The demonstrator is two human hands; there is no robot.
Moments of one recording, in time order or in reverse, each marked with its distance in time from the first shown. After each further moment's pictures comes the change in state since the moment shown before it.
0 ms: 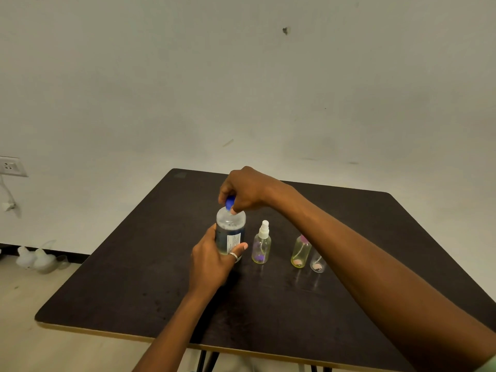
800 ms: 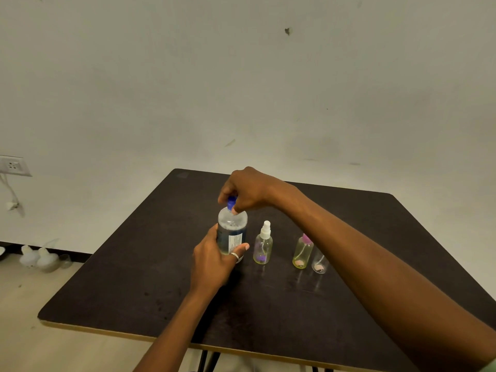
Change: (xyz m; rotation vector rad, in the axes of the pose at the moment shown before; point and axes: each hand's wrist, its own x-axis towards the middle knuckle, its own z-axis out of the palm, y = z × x) left_hand 0.000 -0.004 0.001 0.007 0.007 -0.001; right_hand -0.003 -0.002 -0.004 -0.019 -0.024 -0.039
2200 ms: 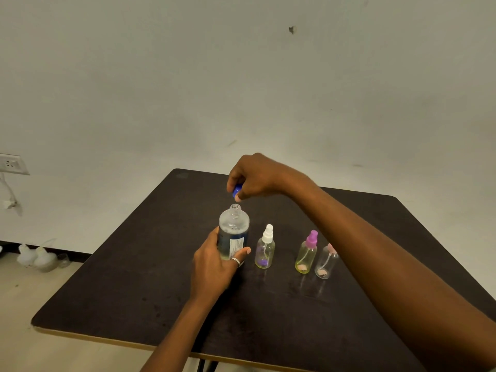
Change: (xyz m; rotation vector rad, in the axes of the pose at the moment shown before) left_hand 0.000 -0.002 0.001 -0.030 -0.003 -0.021; right_hand 0.012 0.020 -0.018 0.076 0.099 0.025
